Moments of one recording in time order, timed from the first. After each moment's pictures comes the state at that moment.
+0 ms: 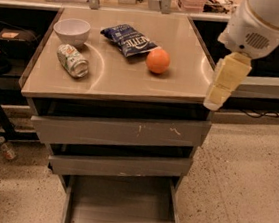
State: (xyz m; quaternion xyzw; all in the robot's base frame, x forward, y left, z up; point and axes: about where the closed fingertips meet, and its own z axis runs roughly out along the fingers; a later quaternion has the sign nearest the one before) arm 0.520 -0.163 0.966 -0.60 0.78 -0.01 0.16
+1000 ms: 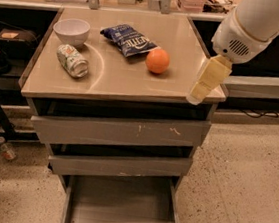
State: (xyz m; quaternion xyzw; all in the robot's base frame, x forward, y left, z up) arm 0.554 -0.145 0.945 -0.56 0.80 0.01 0.22
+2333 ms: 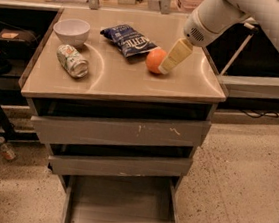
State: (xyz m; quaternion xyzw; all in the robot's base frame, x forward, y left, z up) arm 0.696 -0.107 0.915 -0.49 0.82 0.01 0.30
